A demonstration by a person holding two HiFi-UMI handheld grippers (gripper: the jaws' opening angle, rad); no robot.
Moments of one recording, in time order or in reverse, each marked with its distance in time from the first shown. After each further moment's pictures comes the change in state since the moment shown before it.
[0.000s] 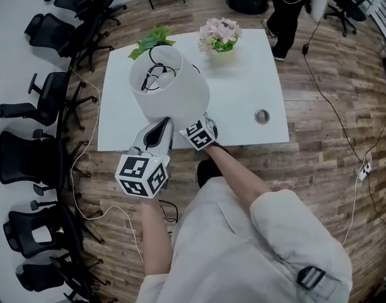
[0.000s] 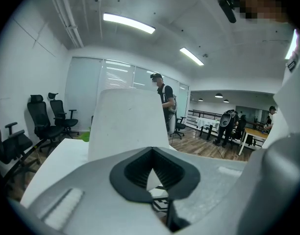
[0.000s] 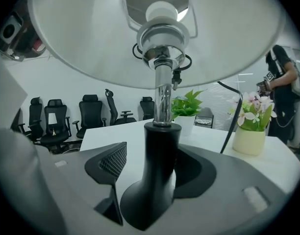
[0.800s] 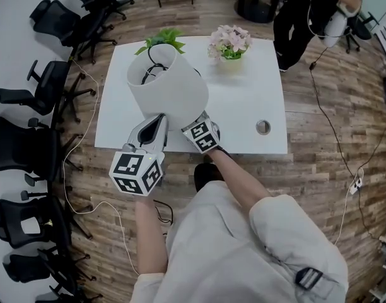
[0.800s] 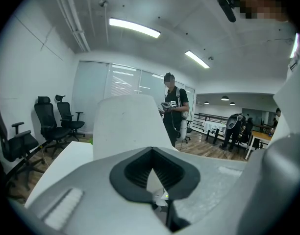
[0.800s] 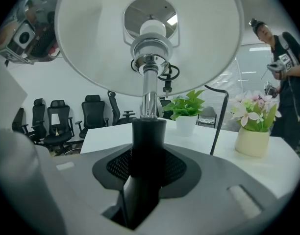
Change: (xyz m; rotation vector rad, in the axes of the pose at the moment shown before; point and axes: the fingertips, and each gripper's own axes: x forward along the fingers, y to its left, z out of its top) left arm -0.005 0.037 0.017 -0.023 -0.041 0.068; right arm 0.004 -0.002 0.003 0.001 0.006 0.036
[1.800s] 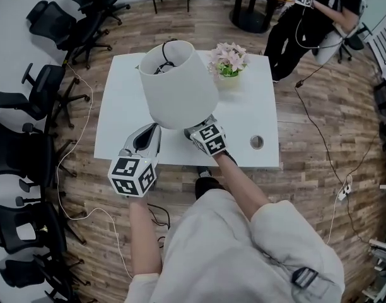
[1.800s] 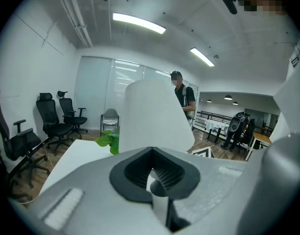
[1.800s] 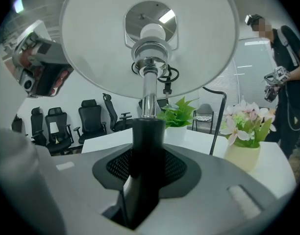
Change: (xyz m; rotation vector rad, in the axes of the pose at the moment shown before) left arm 0.017 0.037 0.009 -0.028 0.059 0.016; right arm -0.021 -0.053 0.043 0.070 0.020 -0.005
